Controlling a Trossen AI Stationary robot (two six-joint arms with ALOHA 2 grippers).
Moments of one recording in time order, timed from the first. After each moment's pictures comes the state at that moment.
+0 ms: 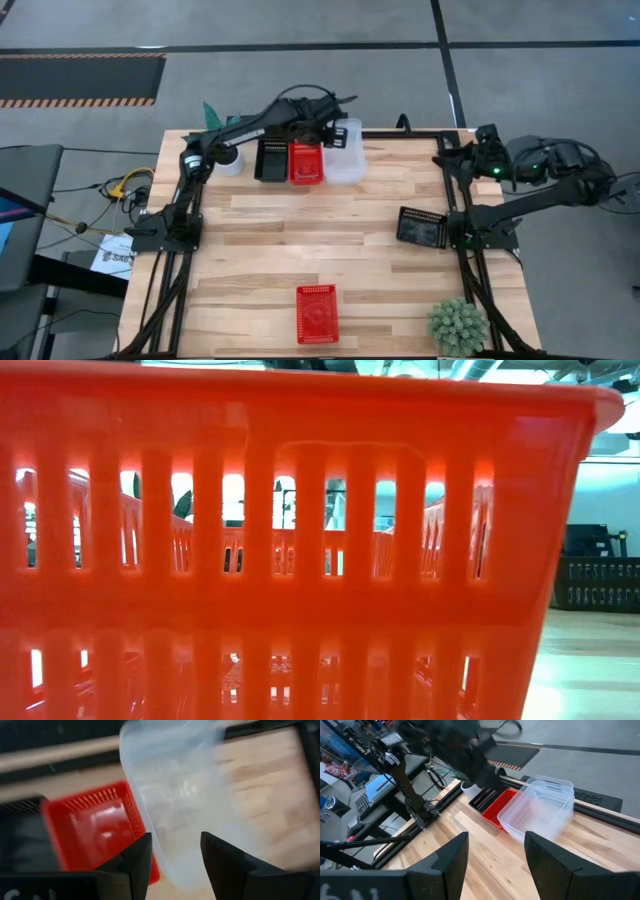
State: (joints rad) left arm 0.40 2.11 2.18 -1.15 -0.19 -0.87; right arm 0.12 0.68 1.26 -0.99 0.52 0.75
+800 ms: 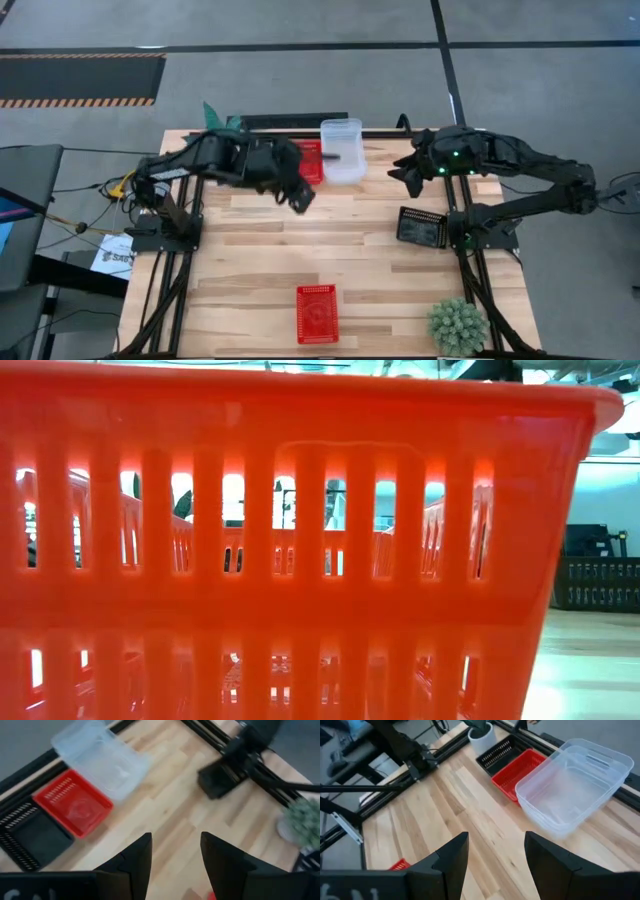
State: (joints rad) left arm -0.09 1.79 2.34 -1.47 -0.35 -0.77; right arm -0.16 0.99 1.26 -0.85 0.10 0.52
